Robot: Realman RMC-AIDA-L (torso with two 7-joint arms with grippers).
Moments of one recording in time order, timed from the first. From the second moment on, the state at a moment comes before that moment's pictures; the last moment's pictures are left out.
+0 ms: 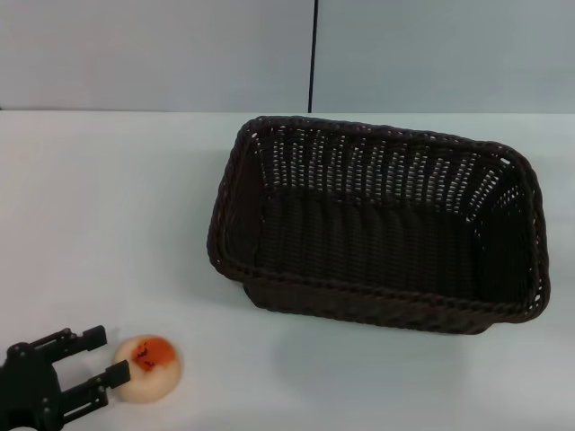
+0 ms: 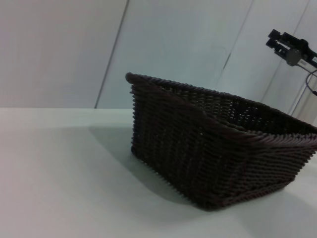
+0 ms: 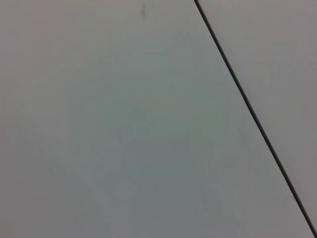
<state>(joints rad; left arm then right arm) -0.15 -1.99 0.34 0.38 2.18 1.73 -0.97 0.36 2.01 -0.48 -0.32 -1.10 -1.37 1.03</state>
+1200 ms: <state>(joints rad) -0.16 -2.04 0.38 0.38 2.18 1.67 -0.91 0.35 2.01 -0.48 -0.30 -1.10 -1.37 1.02</state>
